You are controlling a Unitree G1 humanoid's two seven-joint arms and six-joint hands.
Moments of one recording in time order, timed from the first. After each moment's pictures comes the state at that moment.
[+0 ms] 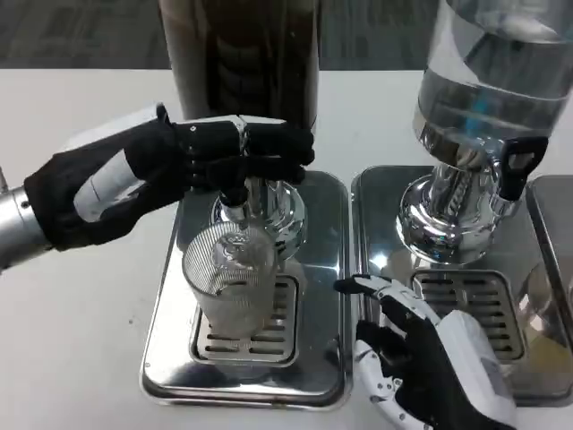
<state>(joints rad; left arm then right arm) -0.43 0.55 0.14 0.38 -0.43 -0.24 -1.27 0.40 -0.17 0.30 -0.09 -0.63 -0.33 -0.28</state>
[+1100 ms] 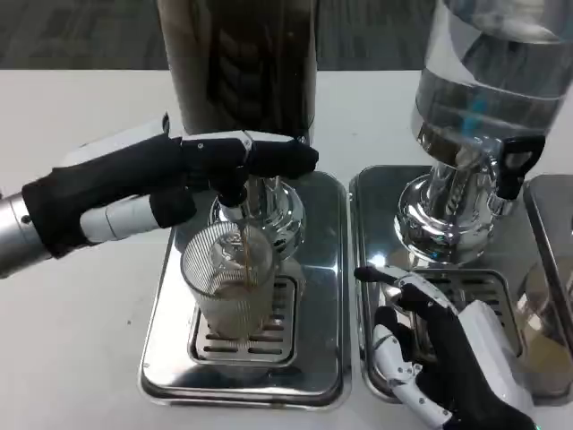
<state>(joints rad) -0.39 0.59 0.10 0.34 -0.36 -0.46 -1.19 0.40 -0.17 0.26 -0.12 -0.54 -0.31 -0.22</state>
